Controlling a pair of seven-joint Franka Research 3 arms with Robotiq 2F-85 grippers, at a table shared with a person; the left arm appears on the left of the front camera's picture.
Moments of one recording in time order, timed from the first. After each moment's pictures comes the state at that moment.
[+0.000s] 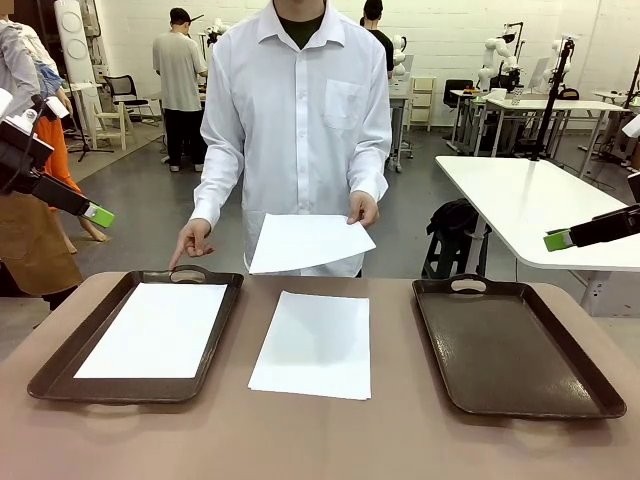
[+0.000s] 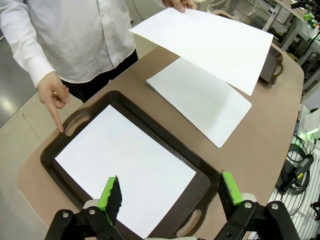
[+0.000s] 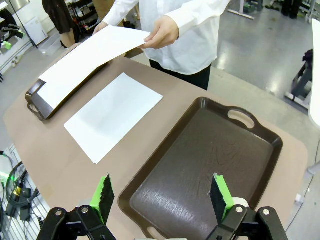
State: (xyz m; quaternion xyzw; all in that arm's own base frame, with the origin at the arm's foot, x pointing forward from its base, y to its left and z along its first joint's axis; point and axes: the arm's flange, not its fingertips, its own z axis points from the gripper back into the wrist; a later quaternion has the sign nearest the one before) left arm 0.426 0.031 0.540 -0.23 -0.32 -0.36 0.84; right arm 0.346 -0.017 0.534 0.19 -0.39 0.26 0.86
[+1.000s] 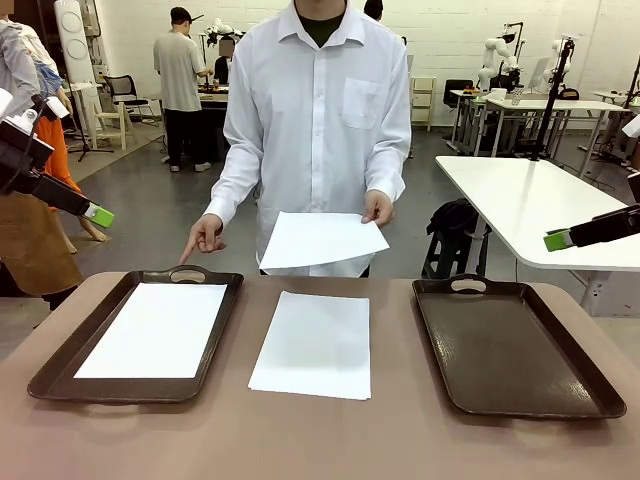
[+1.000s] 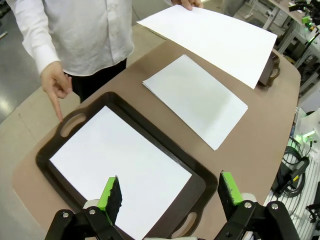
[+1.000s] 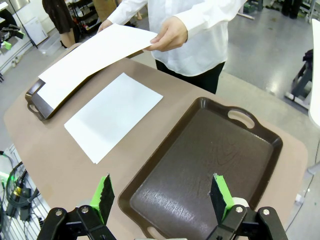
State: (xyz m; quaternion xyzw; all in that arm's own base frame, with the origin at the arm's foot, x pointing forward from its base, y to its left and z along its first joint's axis) left arm 0.428 0.029 0.536 -0.24 -0.32 -0.36 0.84; right arm 0.346 -0.017 0.534 0.19 -0.39 0.26 0.86
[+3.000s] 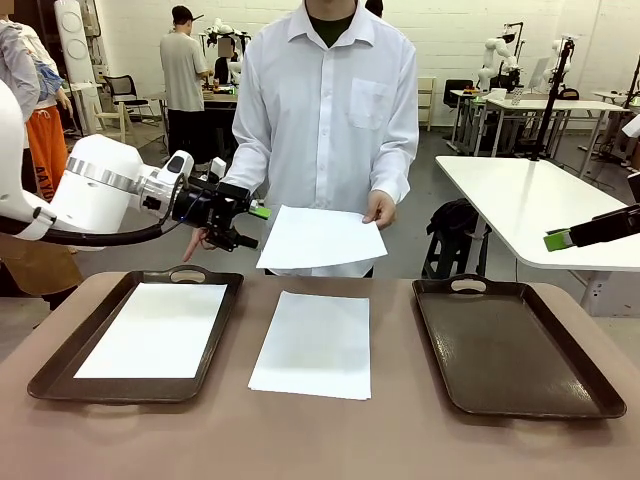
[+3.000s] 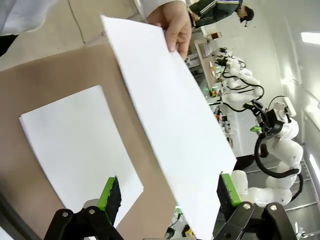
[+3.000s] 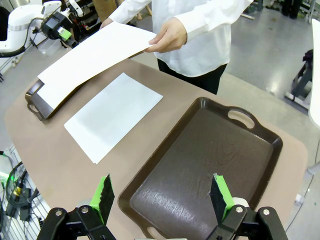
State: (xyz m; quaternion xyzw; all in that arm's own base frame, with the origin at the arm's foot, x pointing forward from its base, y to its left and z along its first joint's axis) left arm 0.607 -0.153 0.413 -0.57 -0.09 -0.15 0.80; right arm 0.346 -0.017 0.535 0.19 -0.39 0.26 0.86
